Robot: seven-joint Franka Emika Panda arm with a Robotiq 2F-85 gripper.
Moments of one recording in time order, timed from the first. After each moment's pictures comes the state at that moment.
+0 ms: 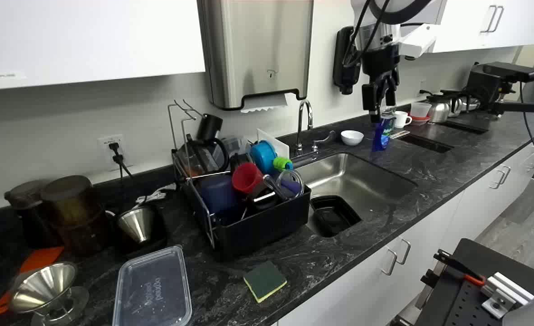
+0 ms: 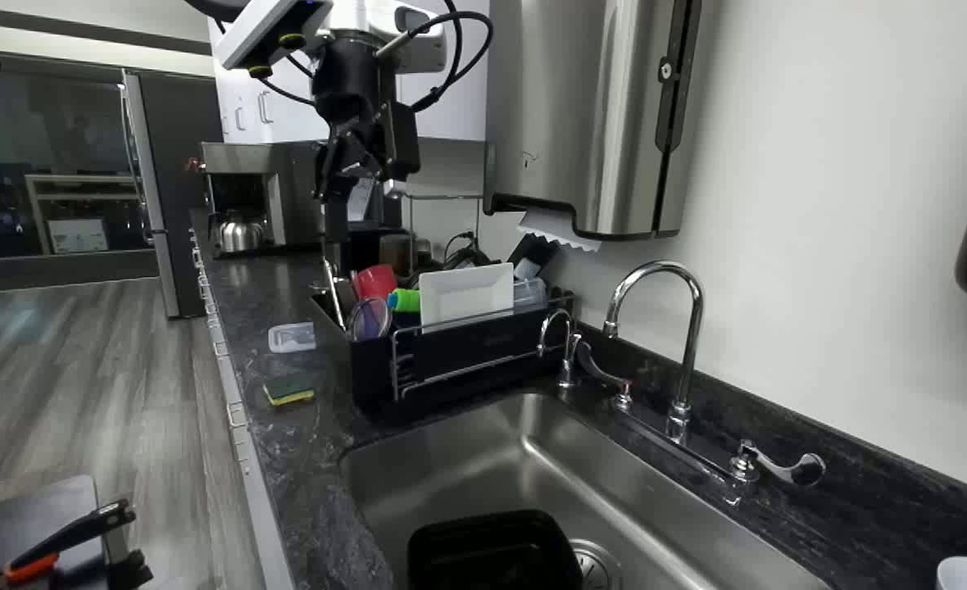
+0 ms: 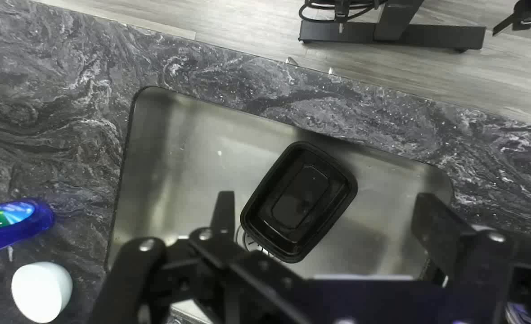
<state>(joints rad) -0.05 -0.29 0.00 -2.24 -0.30 1.81 -0.06</state>
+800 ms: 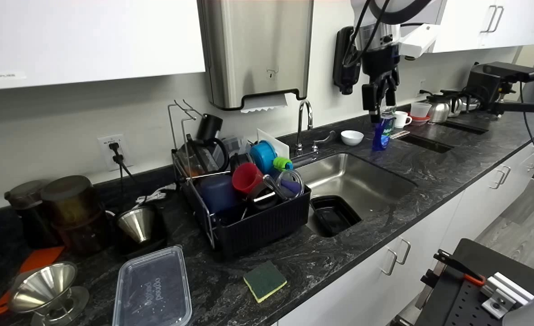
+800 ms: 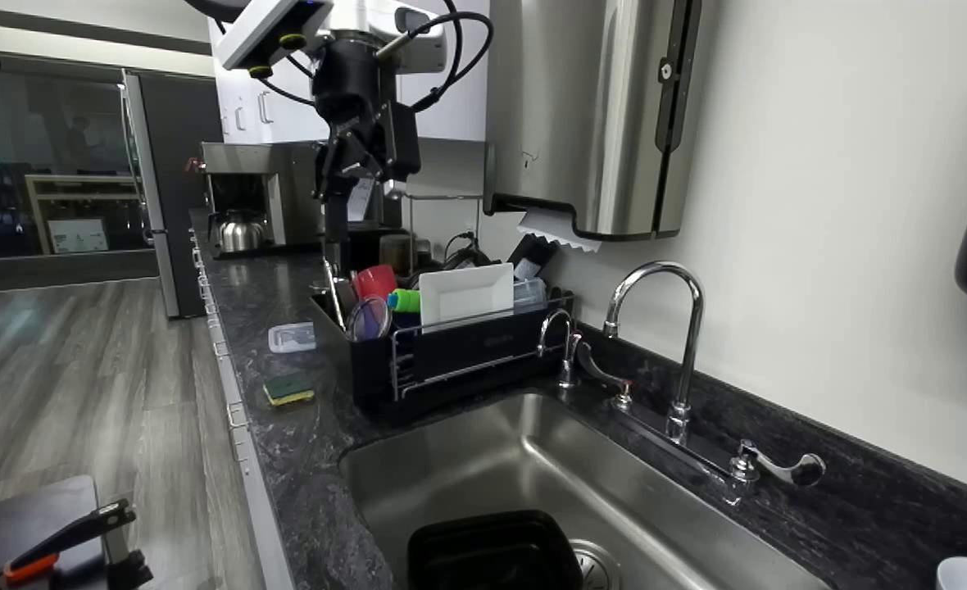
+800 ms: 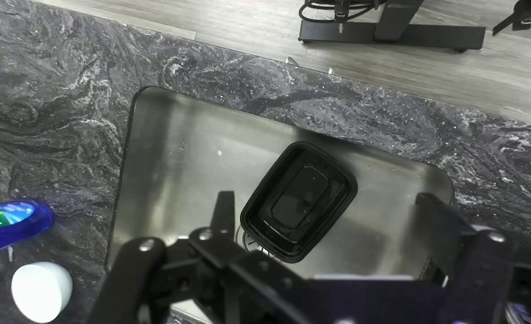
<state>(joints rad) -0.05 -0.29 0.00 -2.24 -0.30 1.81 -0.06</state>
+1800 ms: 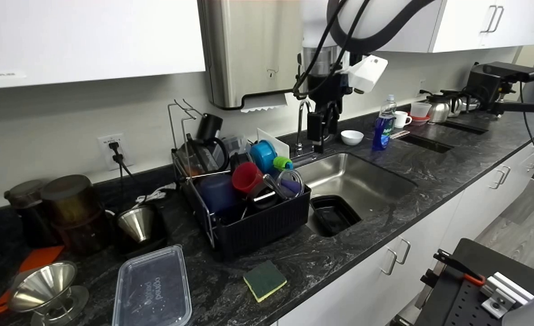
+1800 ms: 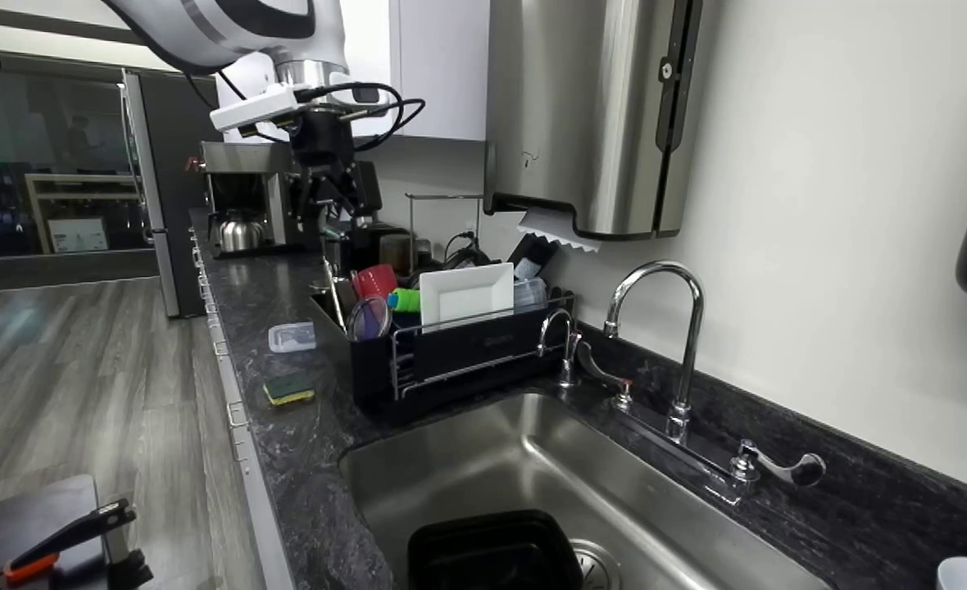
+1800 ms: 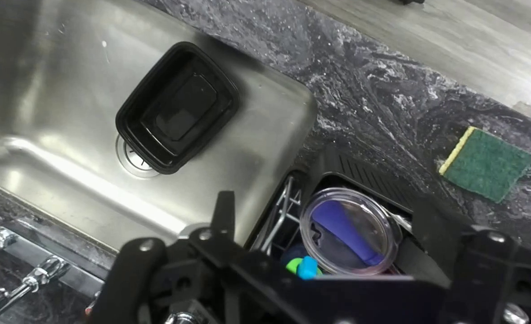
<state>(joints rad) 0.12 -0.18 0.11 -2.26 -0.17 2.04 -0.01</state>
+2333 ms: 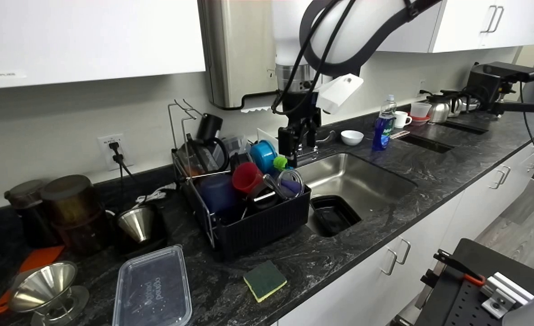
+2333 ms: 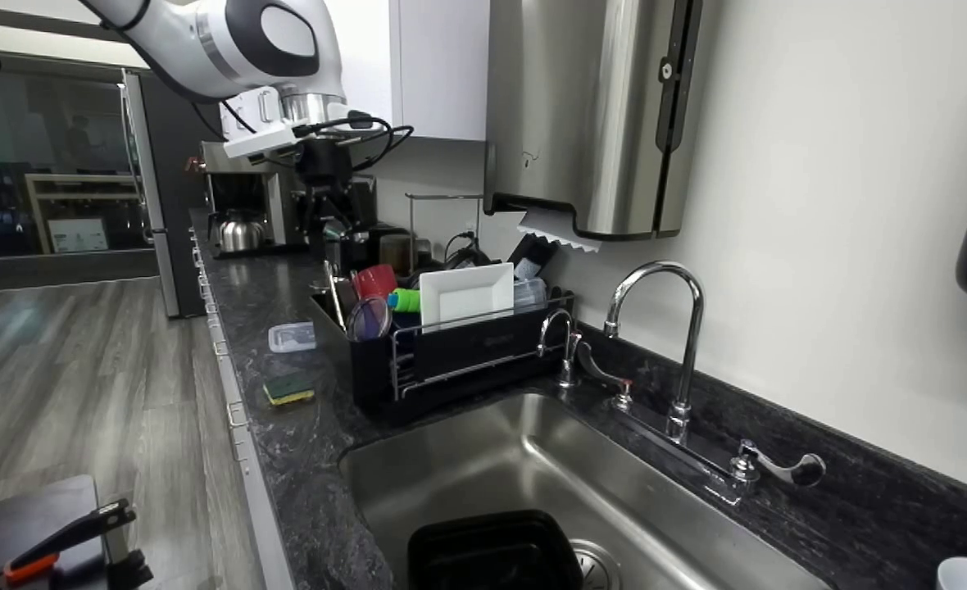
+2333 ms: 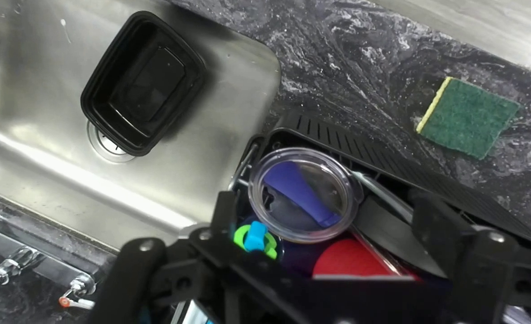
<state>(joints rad) 0.15 -0.06 0.17 -2.20 -0.18 2.12 0.15</state>
